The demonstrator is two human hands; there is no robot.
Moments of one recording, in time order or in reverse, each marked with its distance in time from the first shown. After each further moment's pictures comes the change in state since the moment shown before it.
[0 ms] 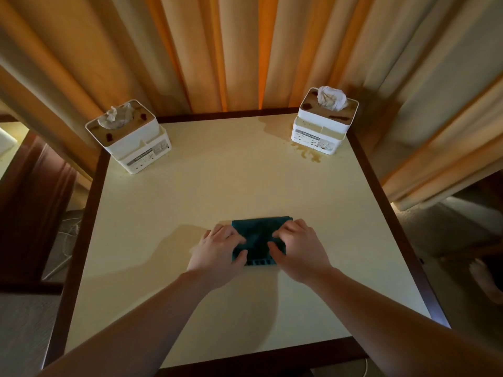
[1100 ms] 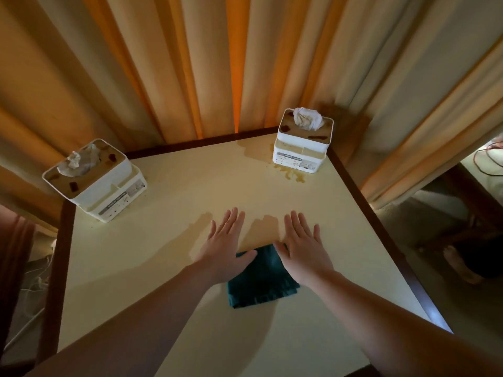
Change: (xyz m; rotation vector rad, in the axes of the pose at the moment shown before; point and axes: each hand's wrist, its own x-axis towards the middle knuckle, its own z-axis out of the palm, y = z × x) left_hand 0.111 -0.014 -0.024 -0.054 -0.340 0.060; right_hand 0.054 0.018 -0.011 -0.128 -0.184 0.351
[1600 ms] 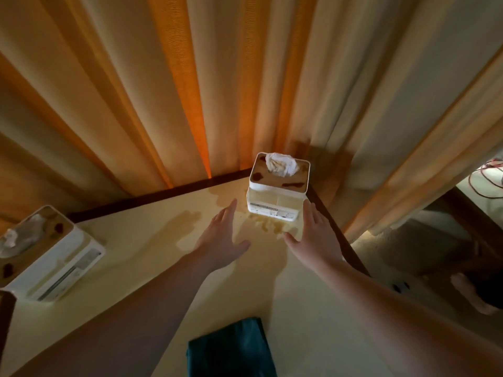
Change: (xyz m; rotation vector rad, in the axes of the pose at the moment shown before) left_hand 0.172 0.044 -0.067 -0.153 0.143 -0.045; right_hand 0.131 0.102 -0.091 0.177 0.349 0.139
